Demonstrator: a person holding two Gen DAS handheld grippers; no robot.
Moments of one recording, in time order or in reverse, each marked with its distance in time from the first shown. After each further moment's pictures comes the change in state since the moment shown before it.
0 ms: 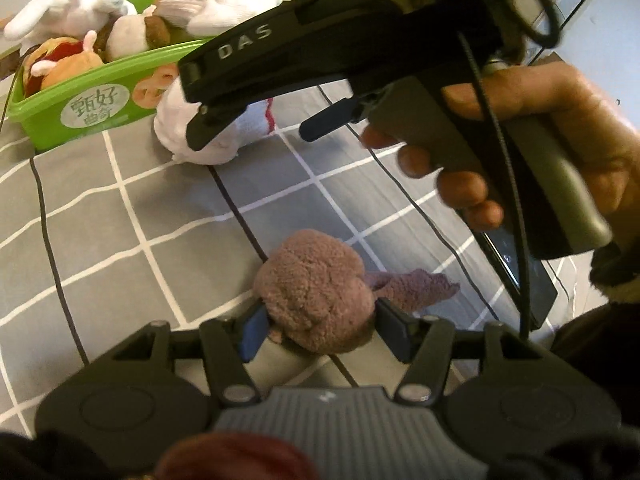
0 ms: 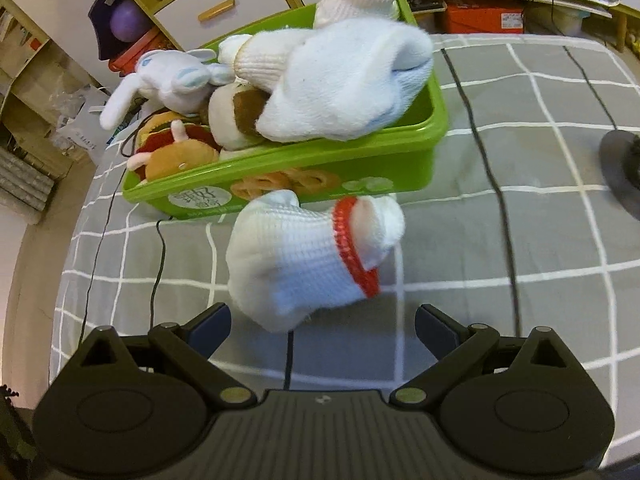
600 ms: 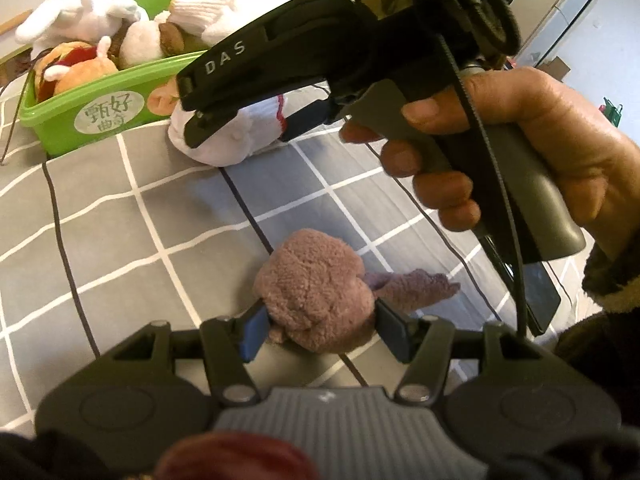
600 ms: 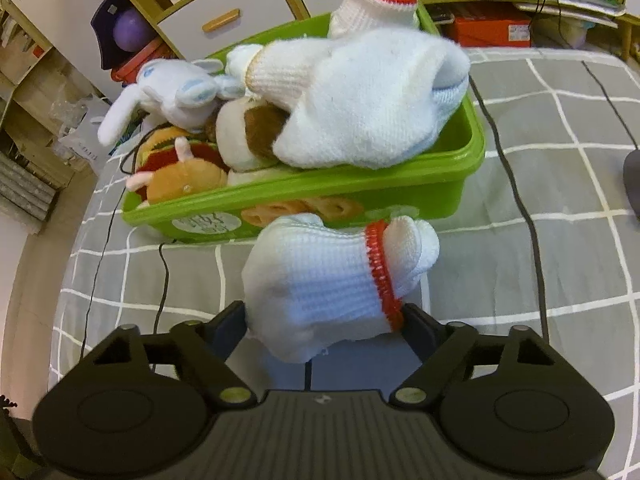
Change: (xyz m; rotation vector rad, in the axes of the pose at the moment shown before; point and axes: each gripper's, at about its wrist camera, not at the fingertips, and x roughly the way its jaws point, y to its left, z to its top) left arm -0.004 0.007 0.004 -0.005 -0.012 0.013; right arm 0.005 0.012 0.010 -0.016 -0.057 -0.001
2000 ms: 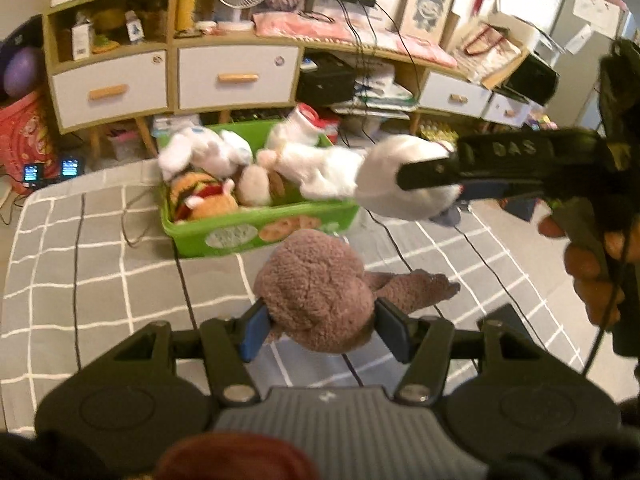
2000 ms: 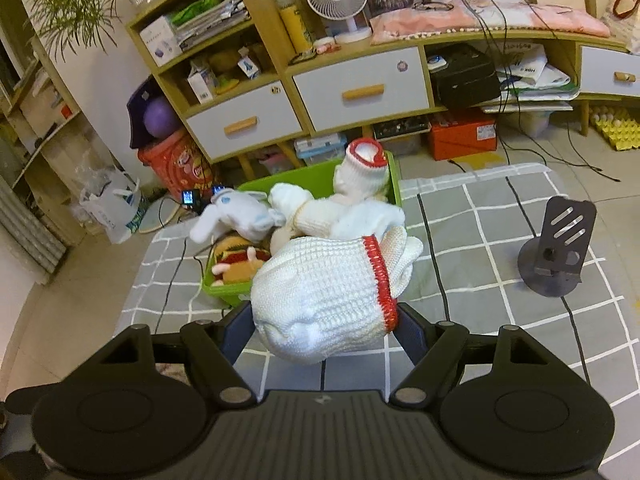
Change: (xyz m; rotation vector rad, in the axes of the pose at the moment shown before) left arm -0.111 0.002 0.017 -0.092 -0.293 0.193; right arm -0.164 0.017 -0.017 -0.010 -0.286 -0.014
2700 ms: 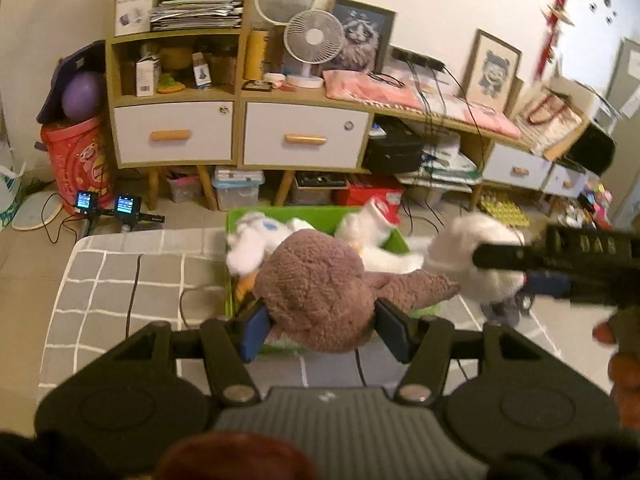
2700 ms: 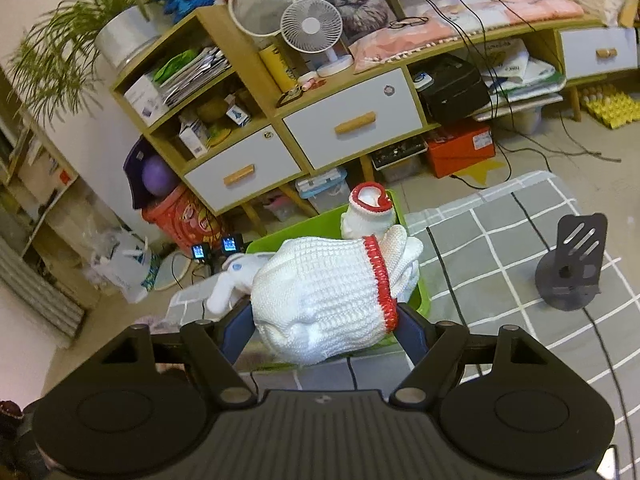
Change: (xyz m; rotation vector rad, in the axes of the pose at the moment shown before) left arm 0.002 0.033 0.068 -0.122 -0.157 0.157; right arm 0.011 -0.007 0.036 0.182 -0.074 0.048
